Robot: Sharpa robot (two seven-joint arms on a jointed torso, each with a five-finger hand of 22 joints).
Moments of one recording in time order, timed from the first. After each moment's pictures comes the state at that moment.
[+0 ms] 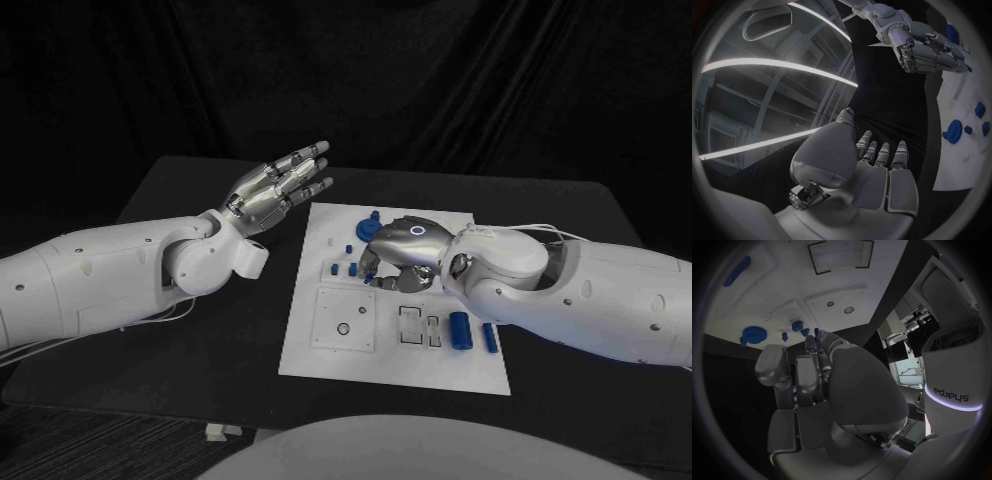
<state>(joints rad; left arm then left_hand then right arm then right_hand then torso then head) 1.21 -0.89 -0.21 1.44 -0.03 0.18 0.66 1.39 0.19 -0.20 0.23 0.47 0.29 0.04 0.05 0.04 0.02 0.00 0.03 0.01 0.00 0.08 0.00 0.00 0.17 0.01 0.21 0.00 0.04 1.23 -0.67 -0.21 1.62 -1.74 -0.24 0.01 1.54 -0.12 0.35 0.13 0.26 1.12 0.12 0.13 0.13 1.21 0.06 0.14 0.07 1.46 -0.02 1.26 1.04 0.09 1.42 0.08 1.05 1.31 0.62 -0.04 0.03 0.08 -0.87</state>
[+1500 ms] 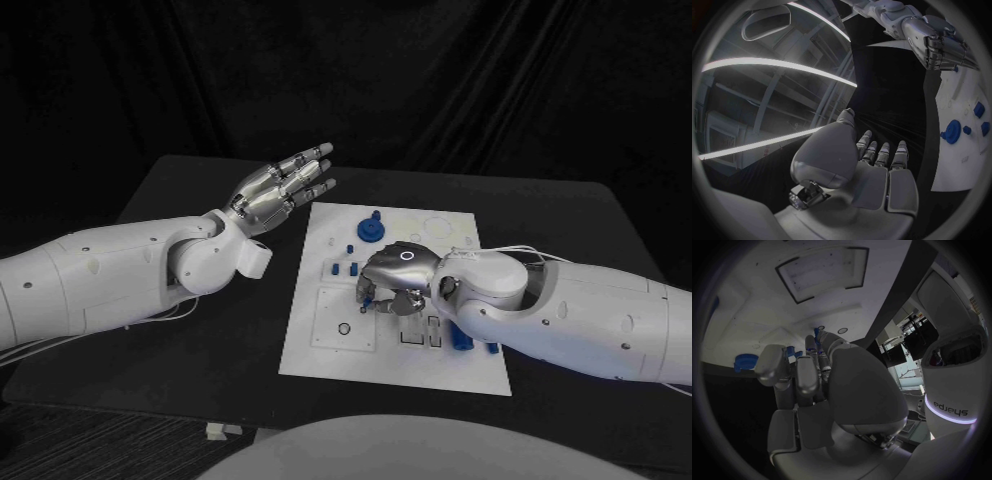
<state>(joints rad) 1.21 -0.88 -0.21 1.43 -0.03 0.18 0.66 1.40 0.20 -0.20 0.23 0.47 0.29 0.04 0.05 0.04 0.02 0.00 0.03 0.01 0.00 0.08 0.00 0.00 0.17 0.01 0.21 0.00 0.04 1.16 -0.62 -0.21 1.57 -1.79 -0.19 0.02 1.54 -0.12 0.35 0.13 0.26 1.11 0.12 0.12 0.13 1.21 0.06 0.14 0.07 1.46 -0.02 1.27 1.03 0.09 1.42 0.08 1.05 1.31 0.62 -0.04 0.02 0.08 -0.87</state>
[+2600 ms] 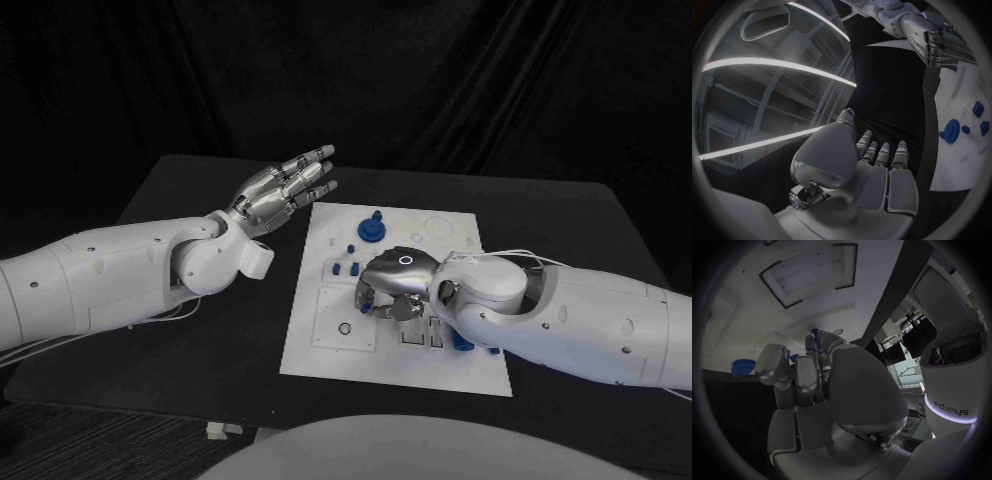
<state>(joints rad) 1.20 -0.88 -0.21 1.42 -0.03 0.18 0.66 1.40 0.20 -0.21 0.22 0.47 0.28 0.03 0.05 0.04 0.01 0.00 0.03 0.01 0.00 0.08 0.00 0.00 0.17 0.01 0.21 0.00 0.04 1.15 -0.62 -0.21 1.58 -1.77 -0.18 0.01 1.54 -0.12 0.35 0.12 0.26 1.11 0.12 0.12 0.13 1.21 0.06 0.14 0.07 1.46 -0.02 1.26 1.02 0.09 1.42 0.08 1.03 1.31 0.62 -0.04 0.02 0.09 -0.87</state>
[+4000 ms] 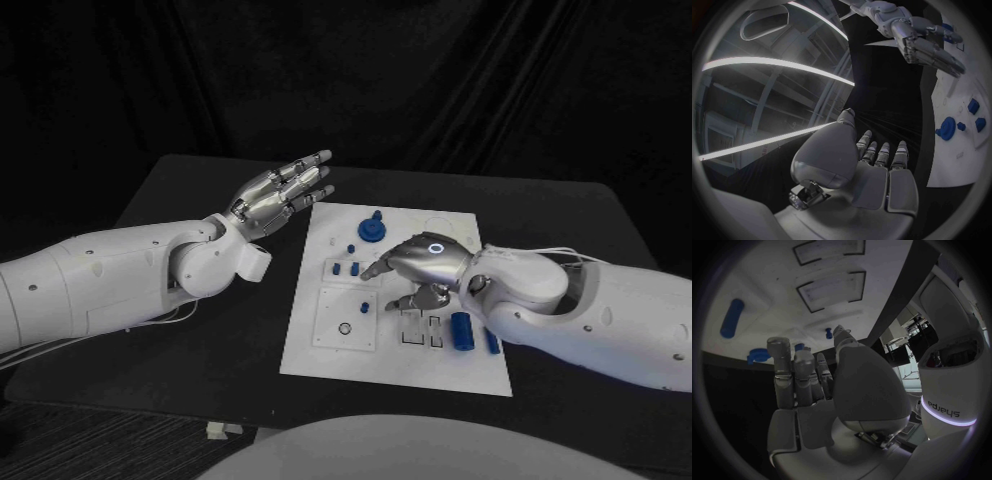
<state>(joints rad) 1.19 -0.88 -0.21 1.42 -0.03 0.18 0.65 1.41 0.20 -0.21 0.22 0.47 0.29 0.04 0.05 0.04 0.01 0.00 0.03 0.01 0.00 0.08 0.00 0.00 0.17 0.01 0.21 0.00 0.04 1.20 -0.75 -0.21 1.66 -1.82 -0.28 -0.01 1.45 -0.19 0.12 0.29 0.11 0.76 0.03 0.09 0.08 0.77 0.12 0.23 0.09 1.34 0.01 1.19 0.88 0.13 1.29 0.11 0.76 1.31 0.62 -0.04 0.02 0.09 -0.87</state>
